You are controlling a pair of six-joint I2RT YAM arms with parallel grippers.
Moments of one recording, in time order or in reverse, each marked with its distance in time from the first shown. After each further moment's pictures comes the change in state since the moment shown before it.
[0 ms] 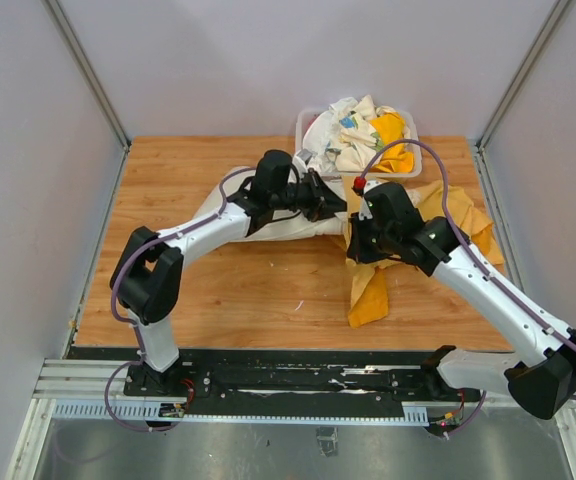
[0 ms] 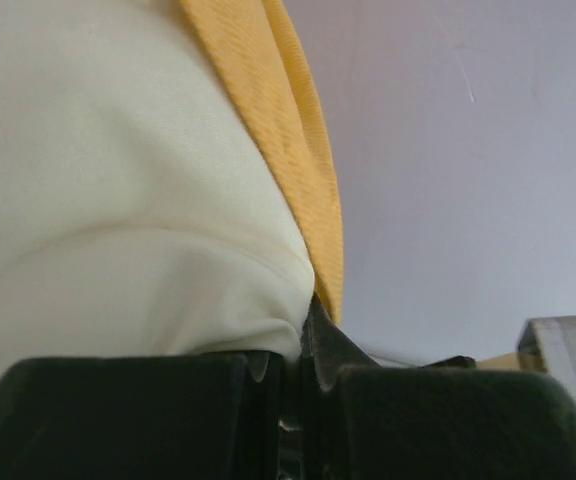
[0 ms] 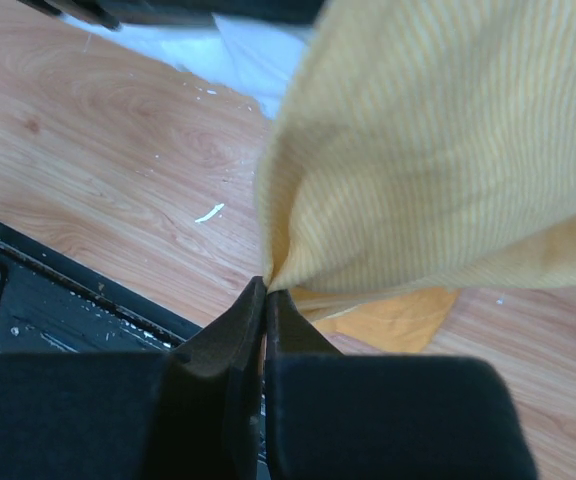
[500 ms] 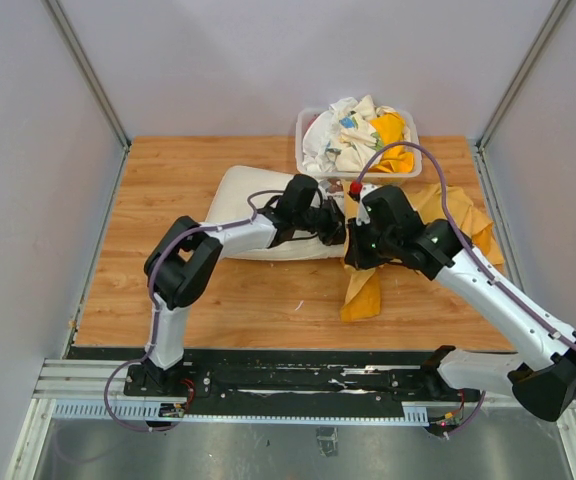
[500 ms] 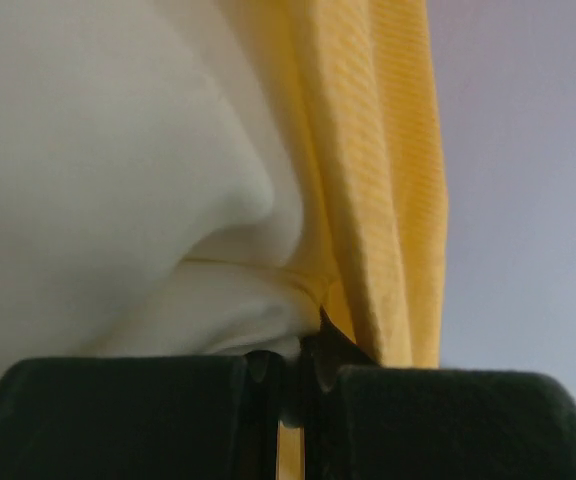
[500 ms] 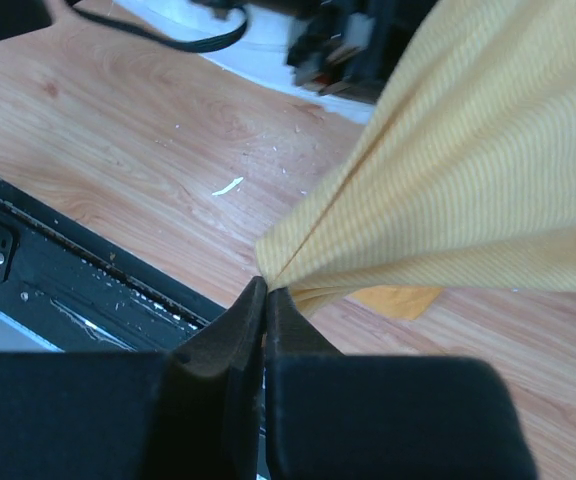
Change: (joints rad) left arm -0.080 0.177 -0.044 0.059 -0.023 -0.002; right arm 0.035 -0.012 0.032 -0.045 -0.034 -0.002
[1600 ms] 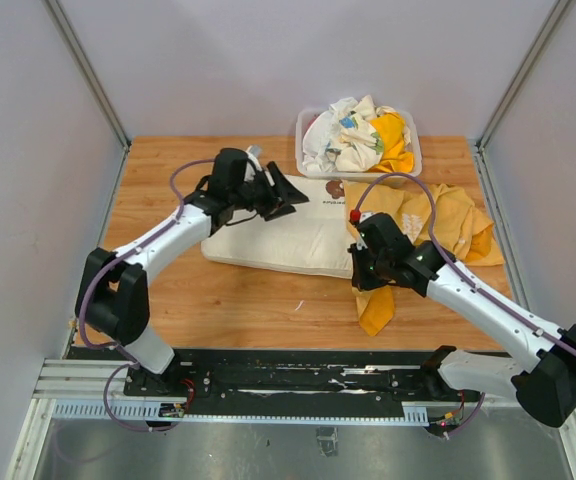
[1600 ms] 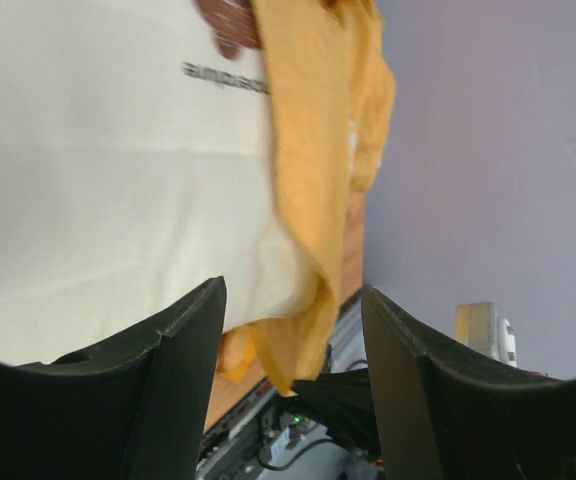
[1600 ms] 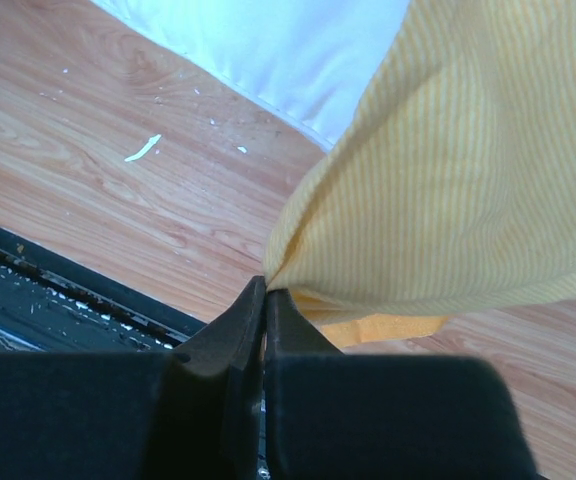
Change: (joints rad) left arm 0.211 -0.358 -0.090 -0.273 -0.110 0.288; right arm 0.010 -0.035 -0.266 0.108 0.059 0.007
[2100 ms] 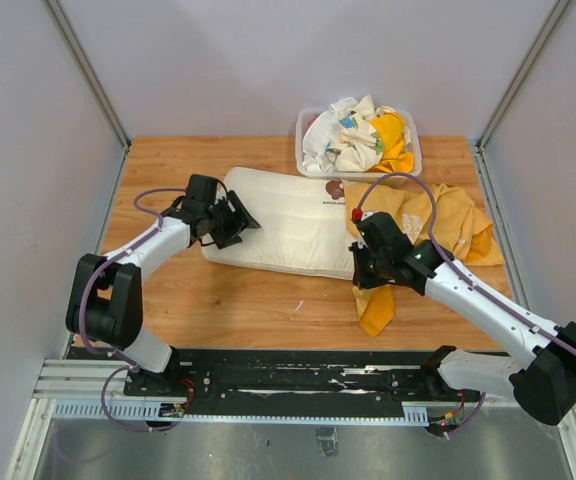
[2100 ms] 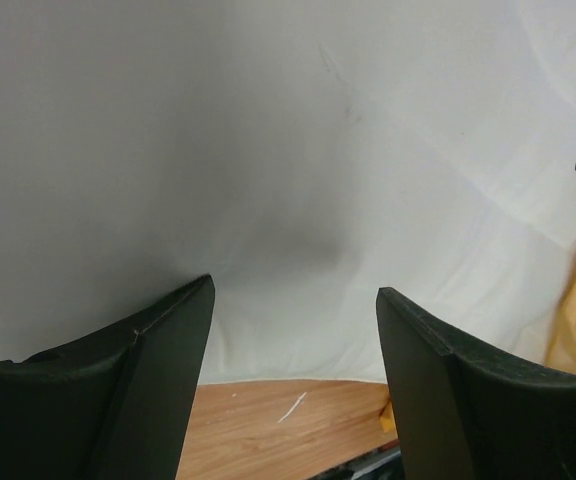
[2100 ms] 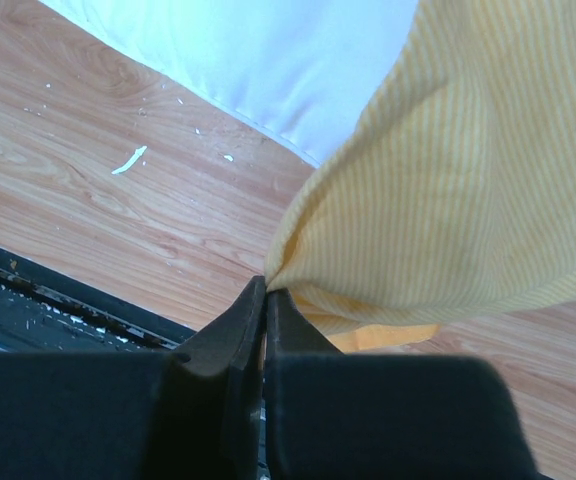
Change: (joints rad) left arm 0.236 -0.083 -0.245 -0.209 -0.253 0.161; right arm -0.023 0.012 -0.023 0.015 0.018 0.020
